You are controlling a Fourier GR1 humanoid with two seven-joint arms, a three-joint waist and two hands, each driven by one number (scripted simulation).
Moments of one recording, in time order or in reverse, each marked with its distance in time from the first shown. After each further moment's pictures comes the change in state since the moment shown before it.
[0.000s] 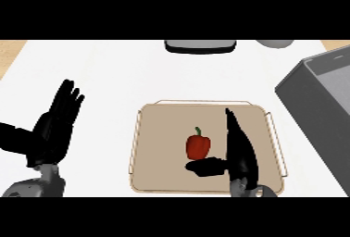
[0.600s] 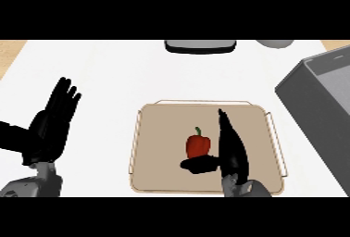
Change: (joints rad) left arm -0.015 -0.005 0.036 0.002 -0.006 -0.027 0.013; right arm -0.042 0.000 0.026 0.105 -0.052 -0.066 -0.022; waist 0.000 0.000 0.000
